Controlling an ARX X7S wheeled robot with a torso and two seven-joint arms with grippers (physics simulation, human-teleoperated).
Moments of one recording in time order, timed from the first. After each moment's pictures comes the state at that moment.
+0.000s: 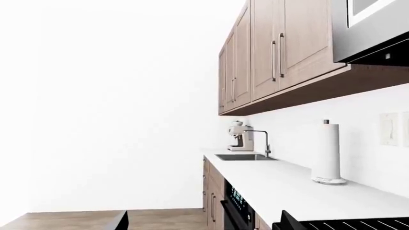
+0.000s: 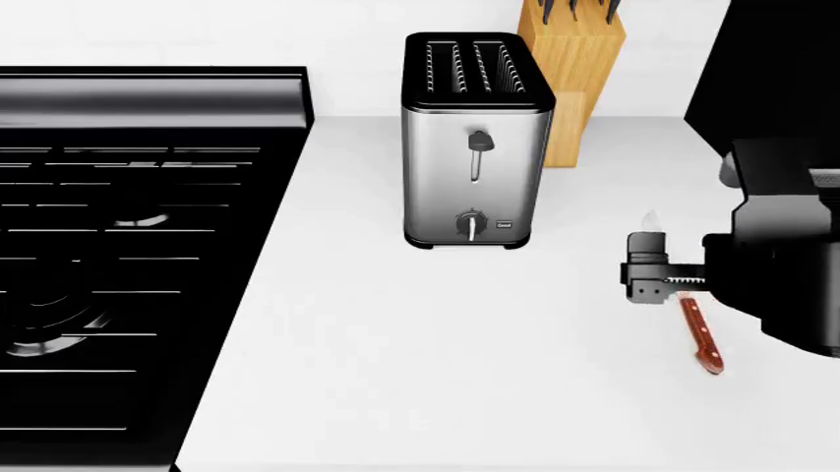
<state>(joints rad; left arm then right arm) 0.79 -0.13 -1.59 1.05 -0.86 -0.43 -0.73 1.10 0.82 -0.41 0.02 1.98 1.28 1.30</state>
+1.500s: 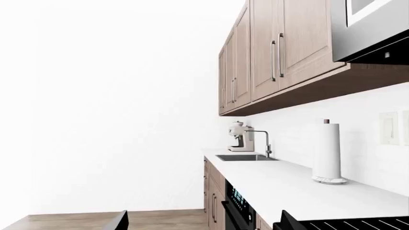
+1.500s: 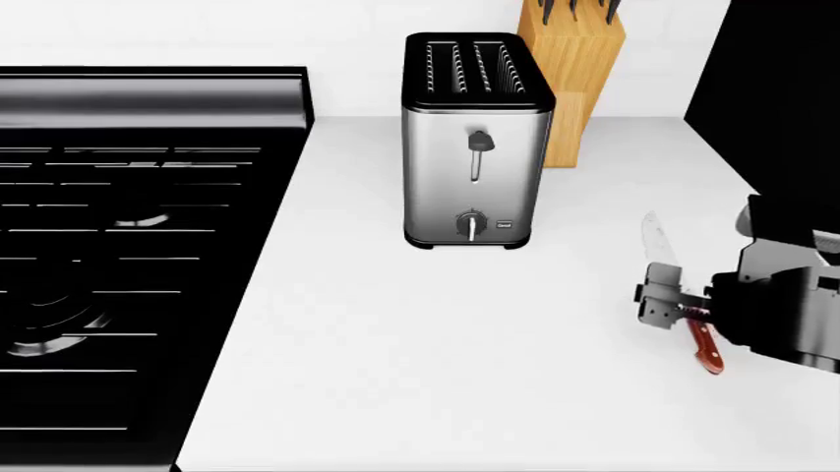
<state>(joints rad) 0.79 -0.14 -1.56 1.05 -0.84 -0.42 -0.74 0.95 0.83 -0.40 0.18 1.81 1.13 1.11</state>
